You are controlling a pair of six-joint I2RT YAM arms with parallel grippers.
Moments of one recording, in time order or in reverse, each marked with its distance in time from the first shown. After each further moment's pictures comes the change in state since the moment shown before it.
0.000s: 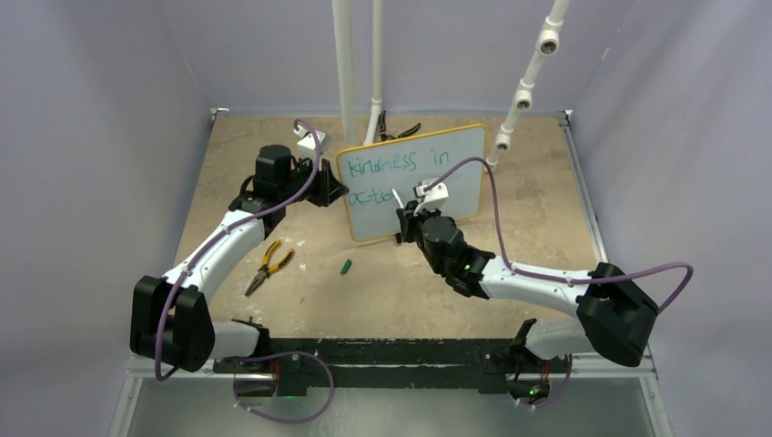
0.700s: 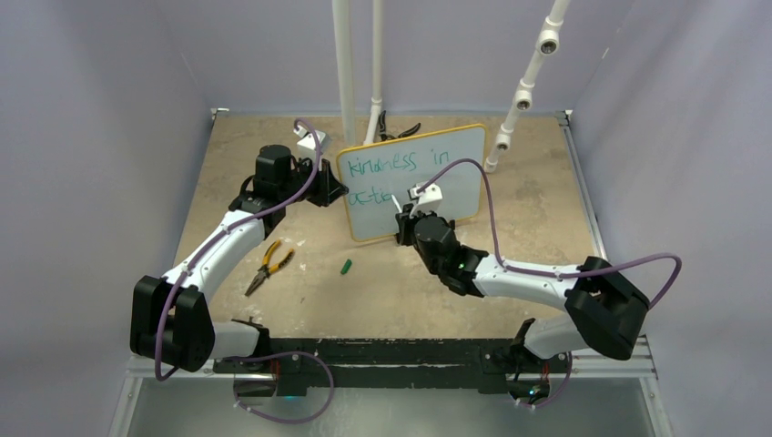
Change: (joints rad) left arm 0.000 0.000 0.000 0.000 0.000 0.000; right arm 0.000 0.056 0.009 -0.040 0.015 0.021
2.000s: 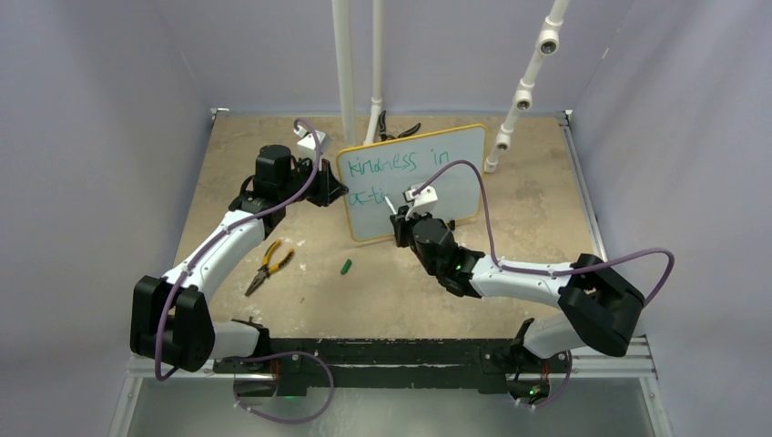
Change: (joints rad) left arm 0.000 0.000 0.000 0.000 -0.002 0.001; right arm 0.005 0.027 -0.010 0.072 -0.041 -0.024
